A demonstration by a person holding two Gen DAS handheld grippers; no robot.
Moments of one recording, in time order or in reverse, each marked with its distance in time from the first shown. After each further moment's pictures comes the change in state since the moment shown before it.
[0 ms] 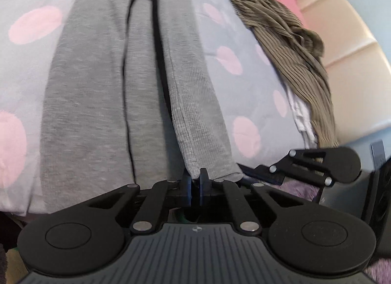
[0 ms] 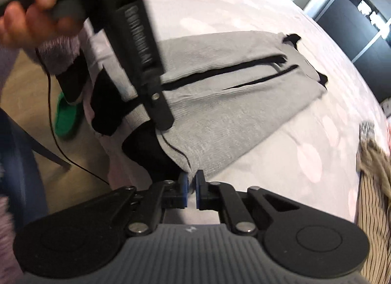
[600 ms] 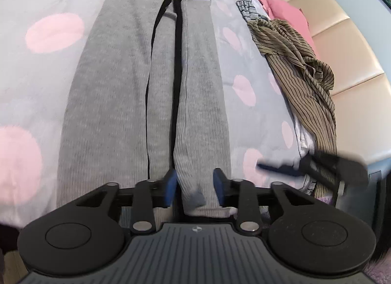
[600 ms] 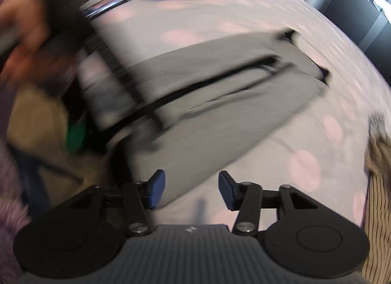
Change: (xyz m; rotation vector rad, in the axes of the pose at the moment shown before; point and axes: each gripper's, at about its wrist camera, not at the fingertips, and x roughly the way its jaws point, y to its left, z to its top) left arm -0.003 0.017 0.016 -0.113 -0.086 0.015; right arm 0.003 -0.037 0.019 -0.027 -0.017 0.085
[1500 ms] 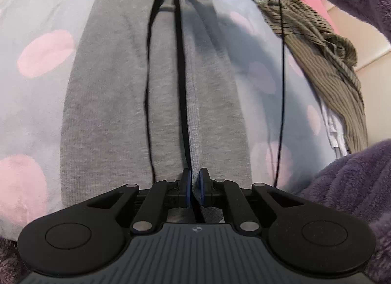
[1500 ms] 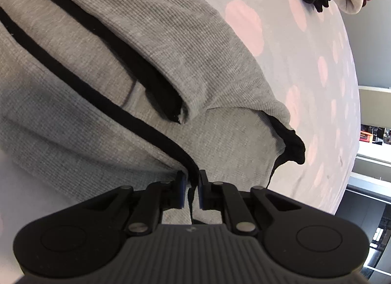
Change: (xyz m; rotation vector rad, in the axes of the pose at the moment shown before) left arm 0.019 -0.026 0.013 0.094 0.050 0.160; right arm 0.199 -0.210 0.158 -1.128 0.137 -0.085
